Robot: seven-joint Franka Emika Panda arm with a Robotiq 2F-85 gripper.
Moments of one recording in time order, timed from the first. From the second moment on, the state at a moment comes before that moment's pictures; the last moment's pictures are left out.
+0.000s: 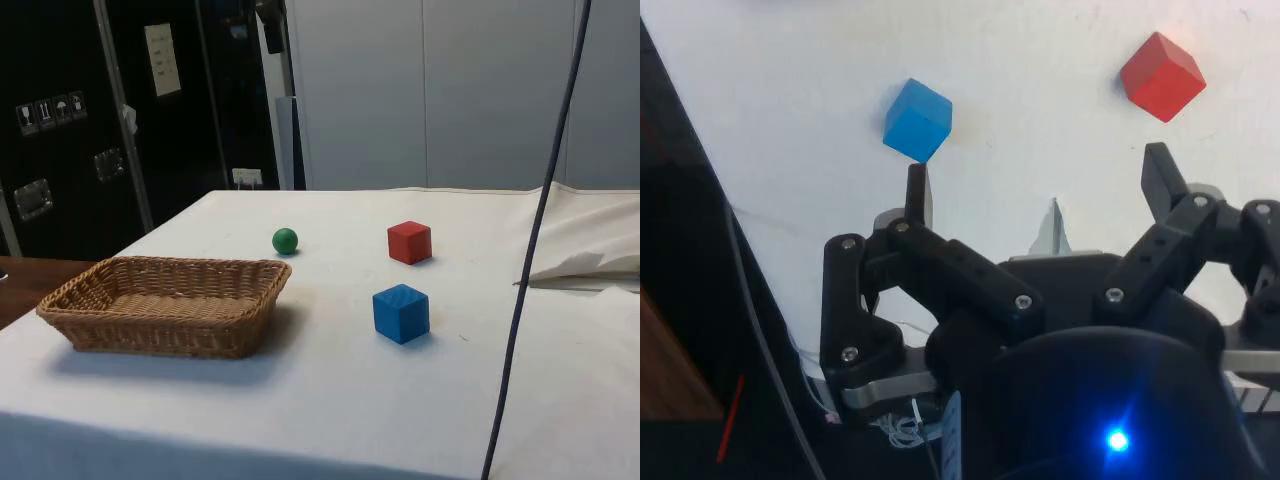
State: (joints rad) arm 0.31 0.05 -0.31 -1.86 0.04 1.84 -0.04
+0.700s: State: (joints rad) arm 0.29 0.05 -0.33 -1.90 0.04 1.97 -0.10
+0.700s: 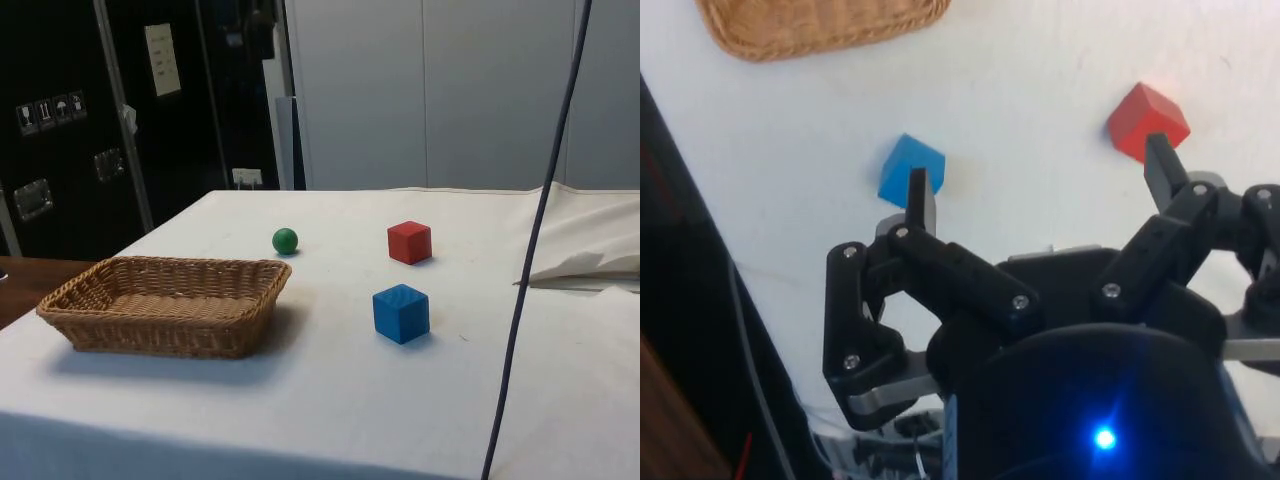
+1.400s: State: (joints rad) arm 0.28 0.08 -0.35 -1.99 0.04 2.19 -0.22
